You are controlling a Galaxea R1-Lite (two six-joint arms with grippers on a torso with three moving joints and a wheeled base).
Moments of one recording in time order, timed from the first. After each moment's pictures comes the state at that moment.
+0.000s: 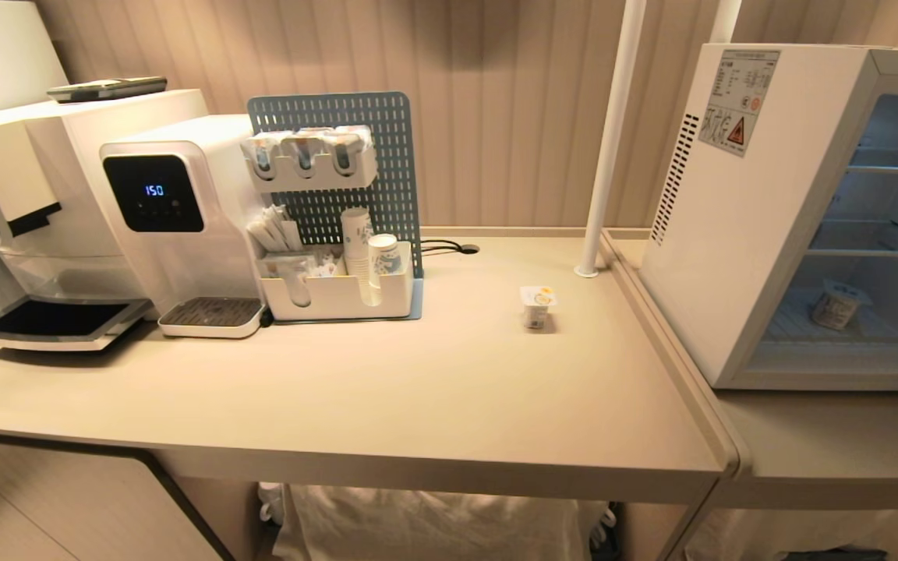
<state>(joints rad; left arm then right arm) -0.01 0.00 -0.01 -0.01 -0.01 -0.02 0.01 0.12 -0.34 0.16 0.14 -0.06</state>
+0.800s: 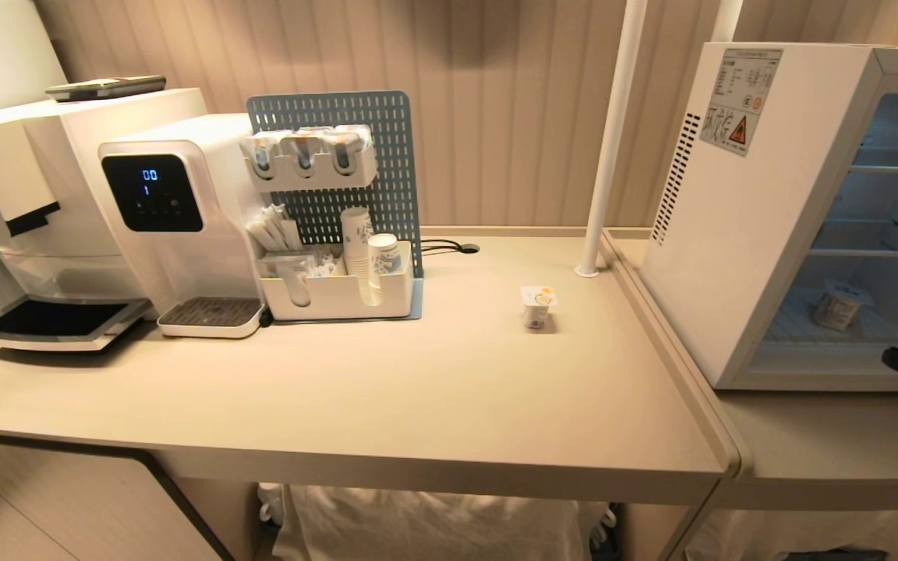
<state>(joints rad) -0.01 0.00 -0.01 -0.01 -0.01 -0.02 0.00 0.95 -0.56 -0.09 0.24 0.05</state>
